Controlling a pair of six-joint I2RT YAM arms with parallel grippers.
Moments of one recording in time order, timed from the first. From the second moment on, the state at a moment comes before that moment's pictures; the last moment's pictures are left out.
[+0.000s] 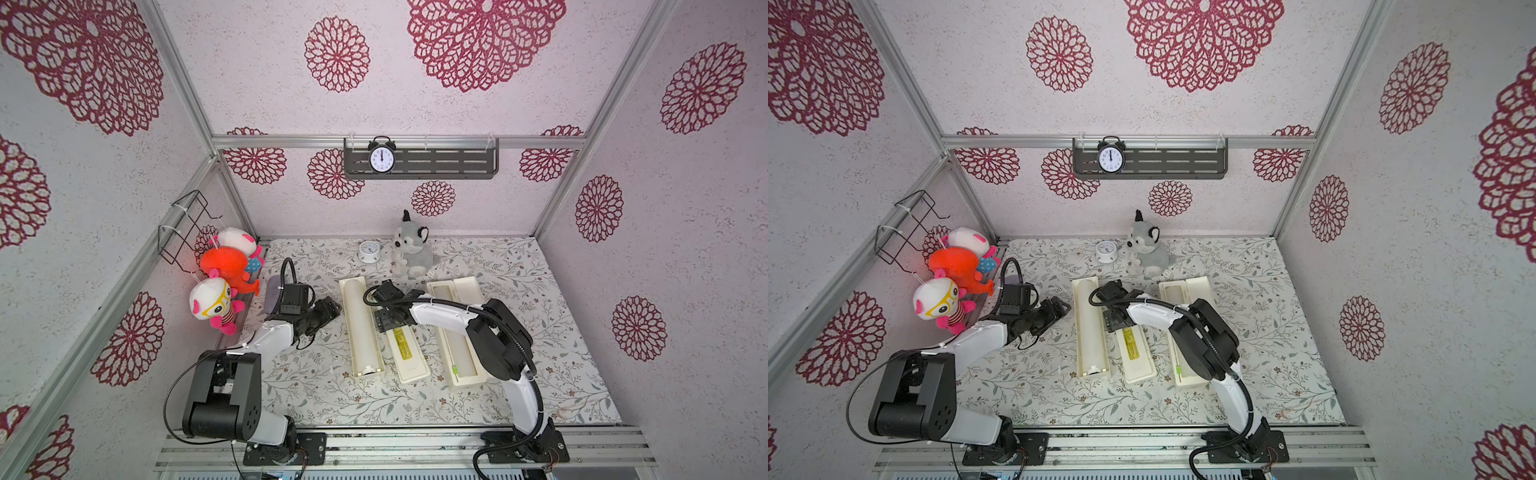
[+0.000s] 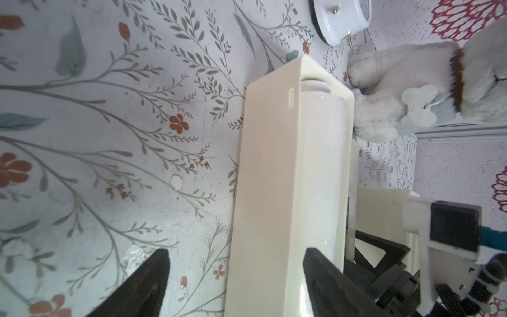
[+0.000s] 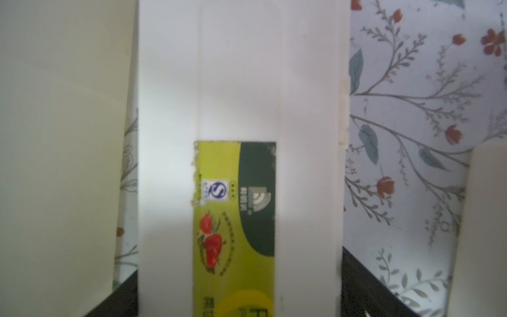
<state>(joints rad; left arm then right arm) -0.07 1.46 0.72 -0.12 0.32 -0.68 0.86 2.11 1.55 -0.59 0.27 0.46</state>
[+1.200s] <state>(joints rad) 0.06 1.43 0.68 0.14 0.46 -0.76 0.97 2.26 2.03 -0.83 0.16 0.70</state>
